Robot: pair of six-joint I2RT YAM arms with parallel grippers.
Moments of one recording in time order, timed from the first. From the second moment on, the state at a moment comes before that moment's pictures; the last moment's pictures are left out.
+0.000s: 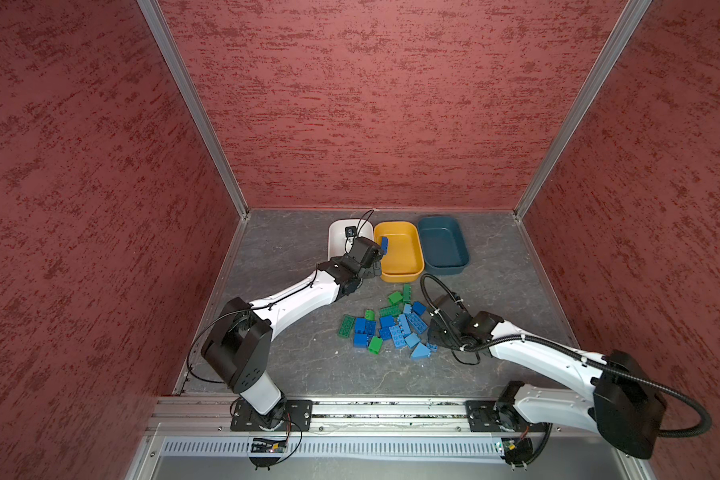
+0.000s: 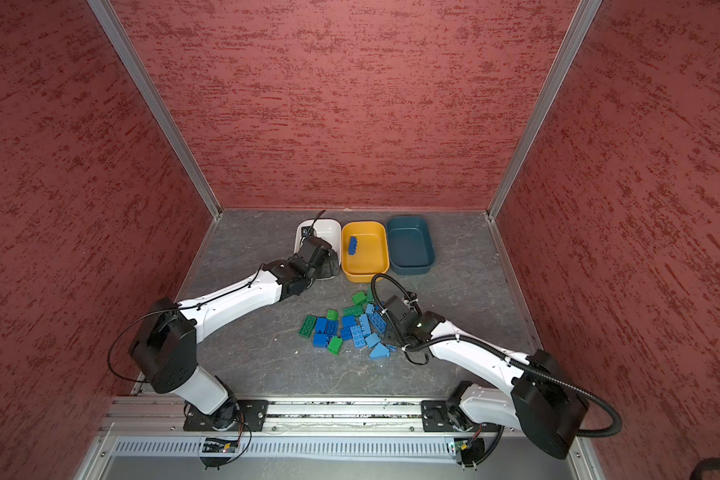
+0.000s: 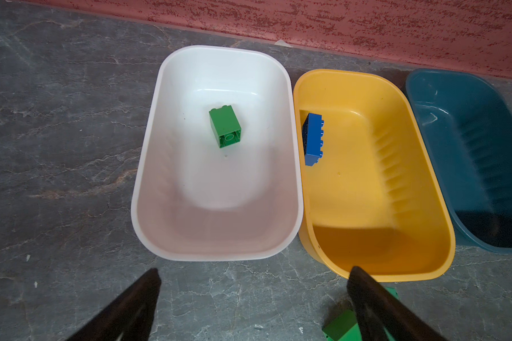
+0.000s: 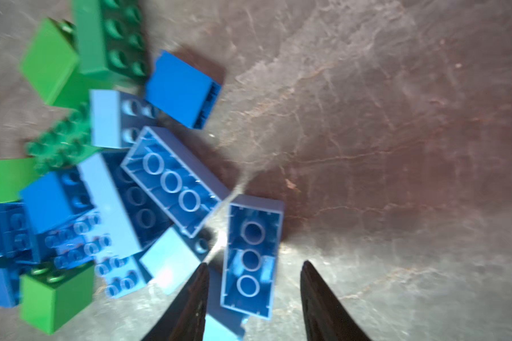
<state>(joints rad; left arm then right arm) -0.68 1.62 1.19 -0.37 -0.45 -0.60 0.78 1.20 0.65 -0.60 0.14 0.98</state>
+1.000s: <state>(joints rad) -0.68 1.55 1.12 -0.38 -0.38 -0.57 0.28 1.58 1.08 -0.27 0.14 0.38</state>
